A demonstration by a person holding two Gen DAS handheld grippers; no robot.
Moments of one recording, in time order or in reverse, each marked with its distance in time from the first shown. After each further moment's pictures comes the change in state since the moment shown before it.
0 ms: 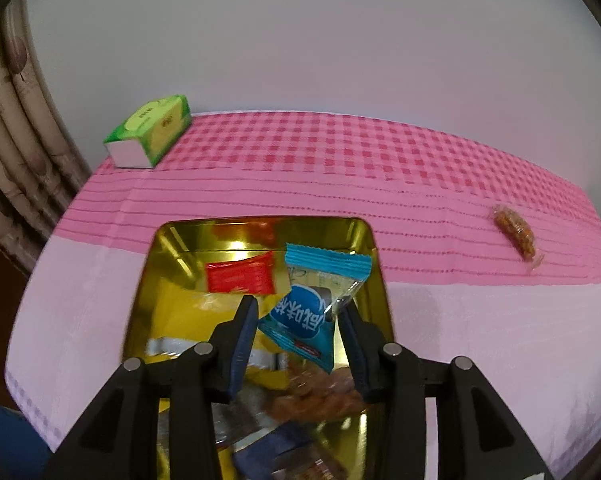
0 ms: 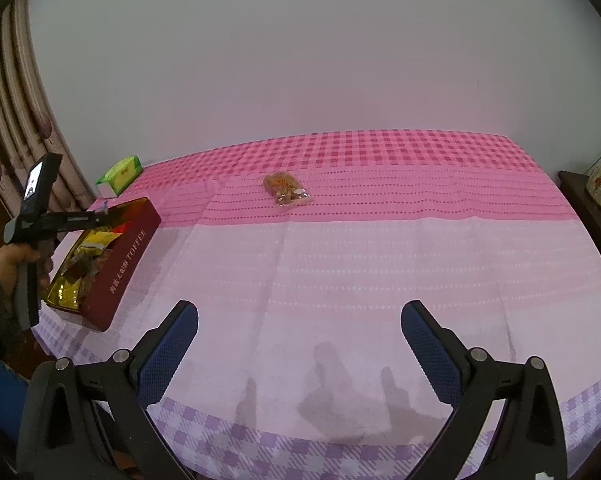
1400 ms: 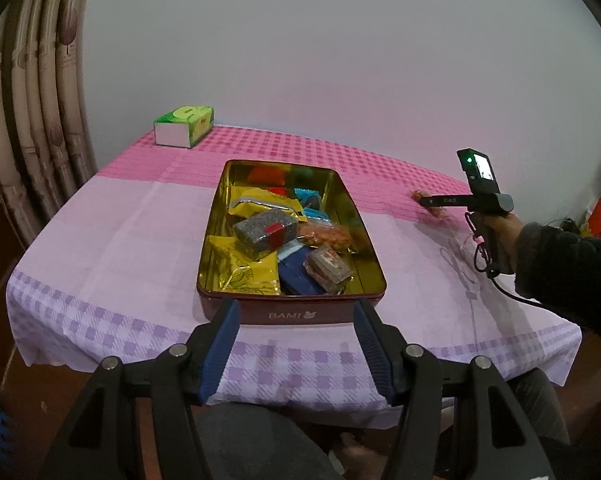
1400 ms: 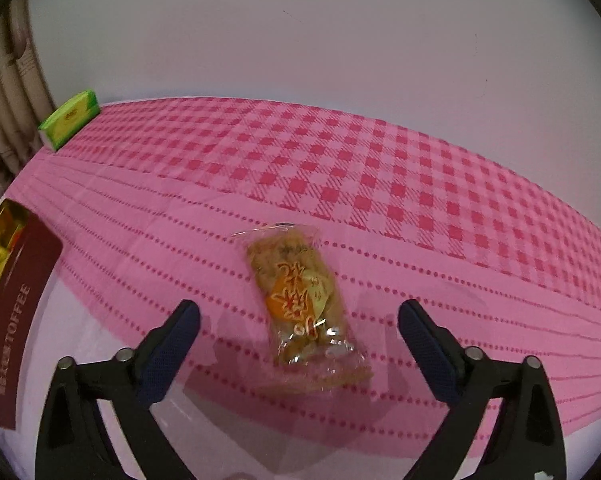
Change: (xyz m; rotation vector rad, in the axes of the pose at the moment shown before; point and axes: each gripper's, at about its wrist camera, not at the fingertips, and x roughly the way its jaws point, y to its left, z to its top) left arm -0.148 0.079 -0.166 -0.049 -0.194 -0.214; right arm 0.255 0.036 0.128 -0.250 0.219 -0.026
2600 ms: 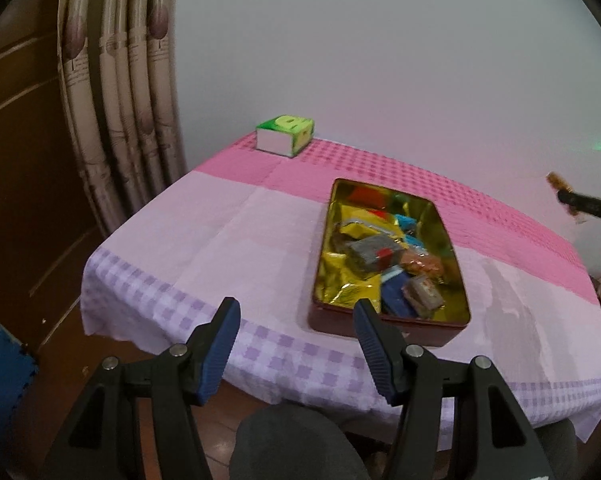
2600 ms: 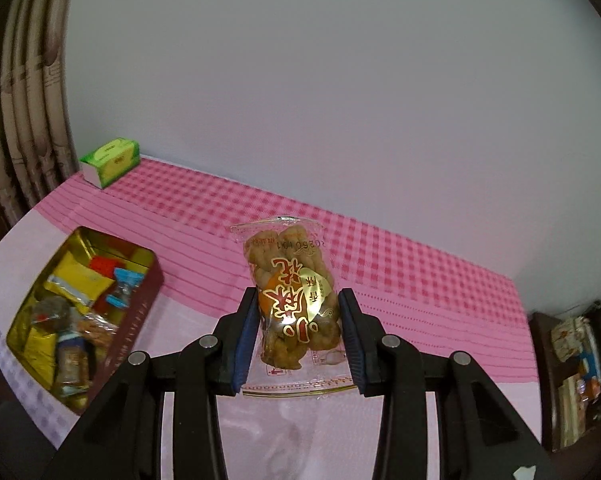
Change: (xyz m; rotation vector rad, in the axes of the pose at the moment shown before) left arm -0.029 0.044 0.003 -0.145 -0.039 0.293; right arm -0.208 0.118 -0.012 -0.076 -0.222 -0.217
